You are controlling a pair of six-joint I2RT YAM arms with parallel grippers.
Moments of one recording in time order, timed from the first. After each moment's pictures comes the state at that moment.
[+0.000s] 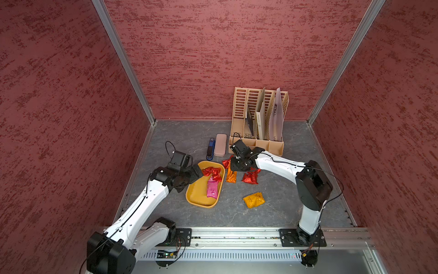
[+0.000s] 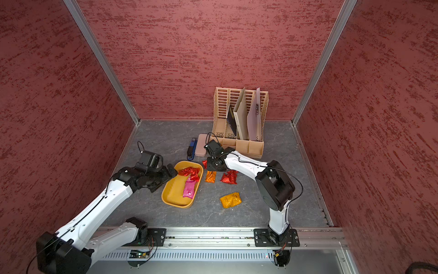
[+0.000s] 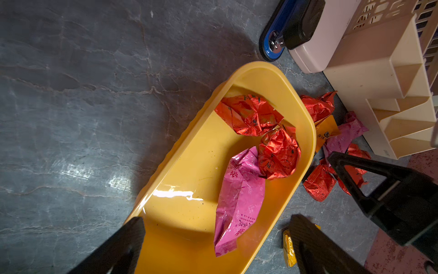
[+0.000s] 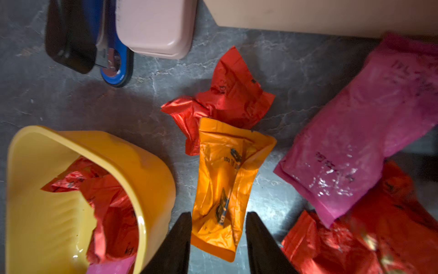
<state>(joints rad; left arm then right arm) -0.34 1.03 0.85 -0.90 0.09 -0.90 0.73 1.88 1.36 -0.61 -0.02 0.73</state>
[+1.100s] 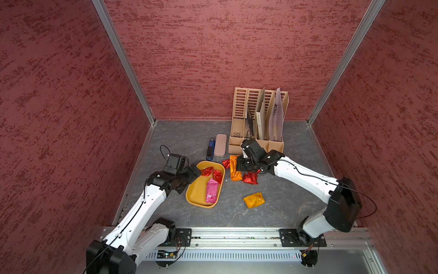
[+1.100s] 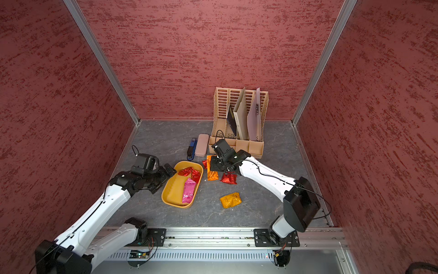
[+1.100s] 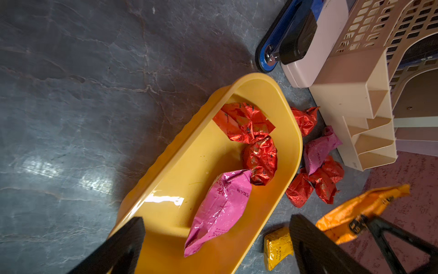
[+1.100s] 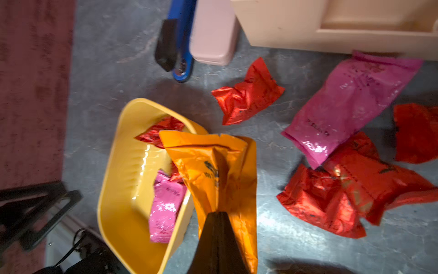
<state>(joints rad) -0.29 0.97 0.77 -0.79 0.16 -0.99 0.77 1.53 1.24 -0.60 -0.11 0.72</state>
